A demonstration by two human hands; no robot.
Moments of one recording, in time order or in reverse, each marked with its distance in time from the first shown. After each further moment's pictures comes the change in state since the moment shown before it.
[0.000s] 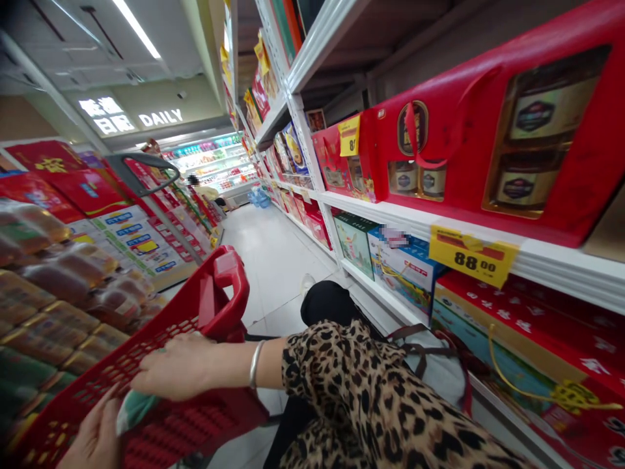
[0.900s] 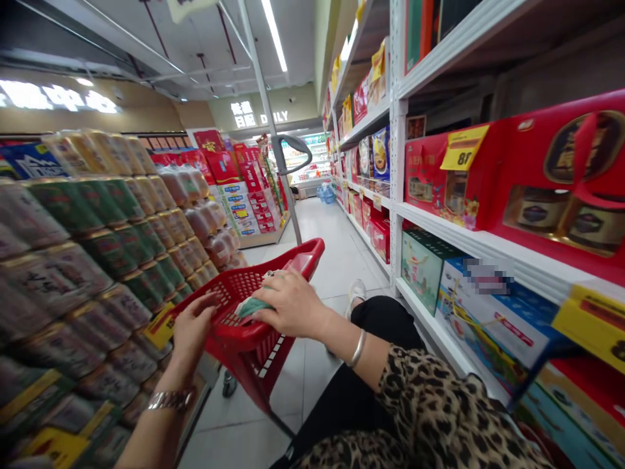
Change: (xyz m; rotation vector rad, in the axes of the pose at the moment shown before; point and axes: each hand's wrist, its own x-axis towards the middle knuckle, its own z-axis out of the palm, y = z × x) left_hand 0.028 0.091 -0.038 -0.851 0.192 -0.434; right_hand -0.061 0.034 -0.015 0.210 0.386 0.040
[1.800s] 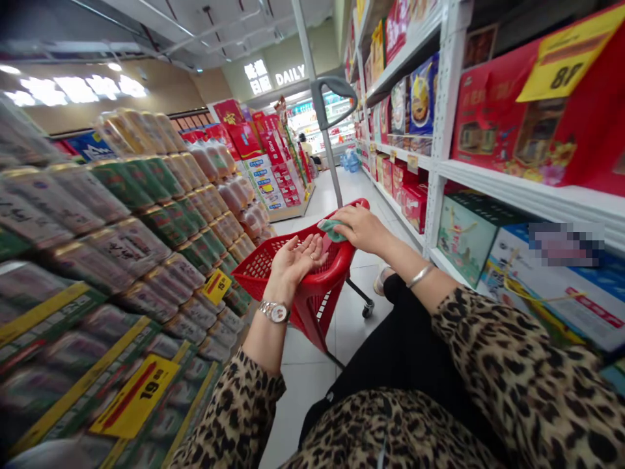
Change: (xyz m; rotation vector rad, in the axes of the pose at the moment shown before) left_hand -0.043 0.091 0.115 -0.953 -0.444 -0.934; right_hand -0.013 0.110 -0.029 -0.006 0.126 0.136
